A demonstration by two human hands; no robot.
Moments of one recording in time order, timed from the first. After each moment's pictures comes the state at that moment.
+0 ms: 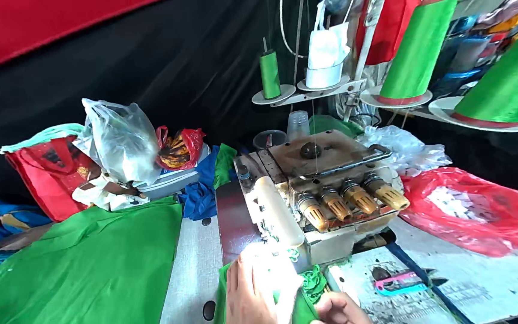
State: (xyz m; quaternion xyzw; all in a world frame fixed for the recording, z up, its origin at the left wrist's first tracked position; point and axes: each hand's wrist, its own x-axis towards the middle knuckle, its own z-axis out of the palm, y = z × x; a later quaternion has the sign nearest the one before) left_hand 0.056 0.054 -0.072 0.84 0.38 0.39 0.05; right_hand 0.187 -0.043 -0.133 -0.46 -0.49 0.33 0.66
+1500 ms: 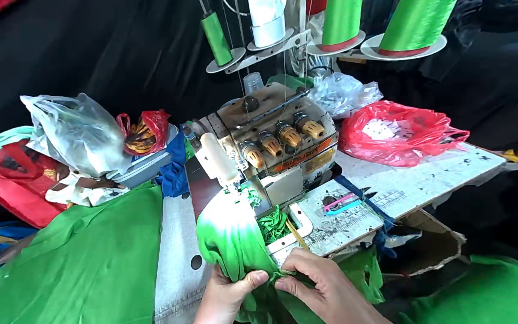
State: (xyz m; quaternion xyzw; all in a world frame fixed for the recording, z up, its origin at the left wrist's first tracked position) left_hand 0.012 0.016 -0.094 0.56 0.38 0.33 0.65; right_hand 0.181 -0.080 -0.138 -0.58 -0.59 0.19 0.53
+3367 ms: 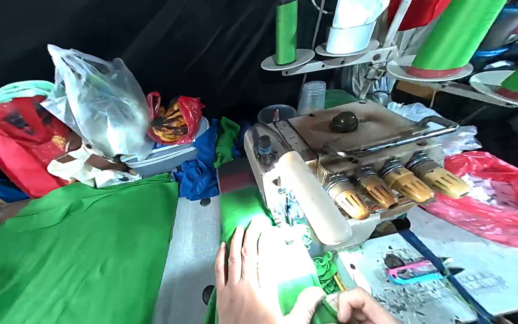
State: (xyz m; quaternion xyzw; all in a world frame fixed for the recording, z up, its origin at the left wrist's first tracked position) left_hand 0.038 0.059 -0.074 0.86 0.41 0.29 0.05; right_hand 0.191 -0.051 -0.118 -0.52 -0.52 0.33 0.59
